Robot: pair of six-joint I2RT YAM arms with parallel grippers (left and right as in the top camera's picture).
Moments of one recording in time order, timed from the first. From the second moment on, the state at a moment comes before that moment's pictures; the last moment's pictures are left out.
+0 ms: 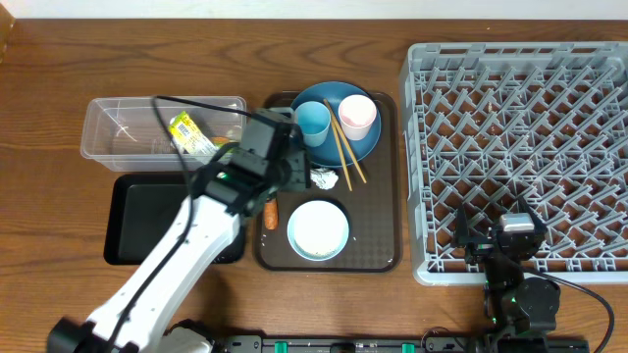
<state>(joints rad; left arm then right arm) -0.47 1.40 1.05 -0.62 0.06 -0.44 0.03 0.01 0.01 -0.07 -0.01 -0.09</state>
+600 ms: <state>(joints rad) -0.56 1.77 1.05 -0.43 0.10 -0.44 0.03 0.01 0.01 -0.07 -0.01 -0.09</state>
